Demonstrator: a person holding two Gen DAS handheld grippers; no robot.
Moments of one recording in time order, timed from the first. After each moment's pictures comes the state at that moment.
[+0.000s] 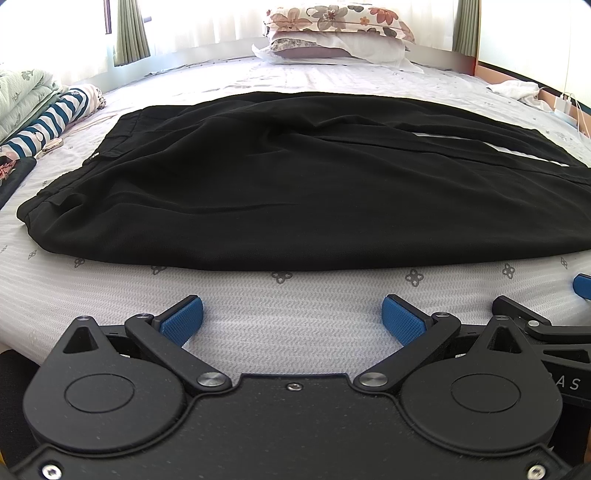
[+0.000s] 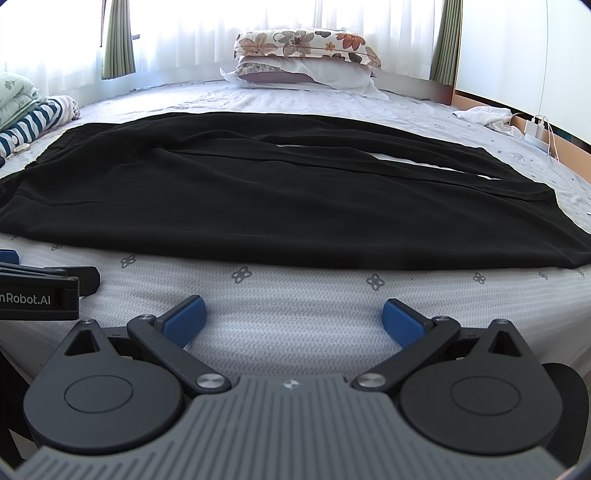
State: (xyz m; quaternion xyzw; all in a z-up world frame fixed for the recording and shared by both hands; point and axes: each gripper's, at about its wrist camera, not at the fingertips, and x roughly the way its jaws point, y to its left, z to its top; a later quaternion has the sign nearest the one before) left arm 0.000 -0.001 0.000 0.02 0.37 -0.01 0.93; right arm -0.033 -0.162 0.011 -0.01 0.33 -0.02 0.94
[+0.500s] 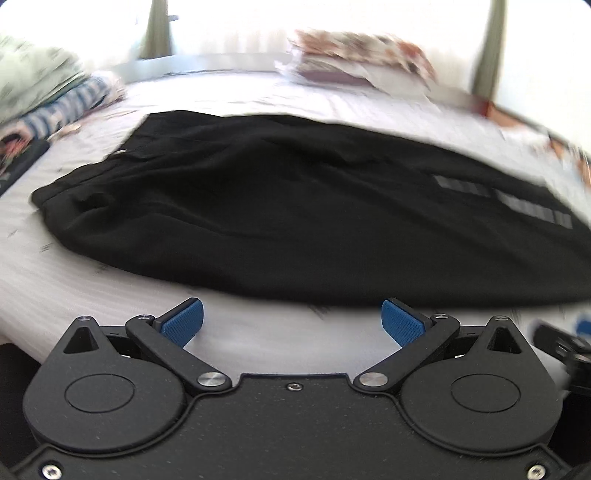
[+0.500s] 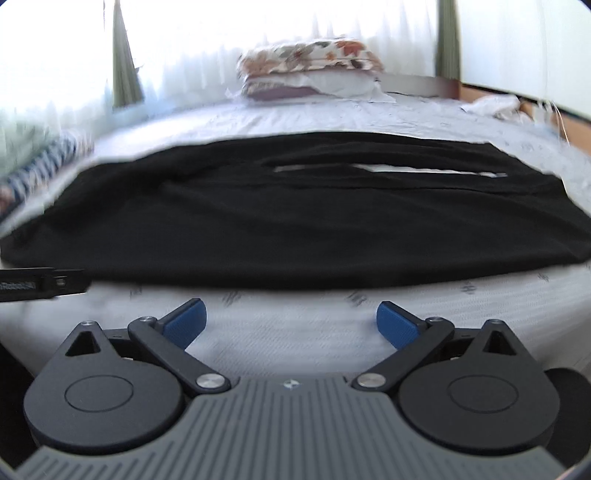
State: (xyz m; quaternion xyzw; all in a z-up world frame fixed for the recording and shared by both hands) left arm 0.005 0.053 0.024 -0.06 0.33 0.01 0.94; right arm -0.034 -0.206 0.031 0.07 0.31 0.01 0.95
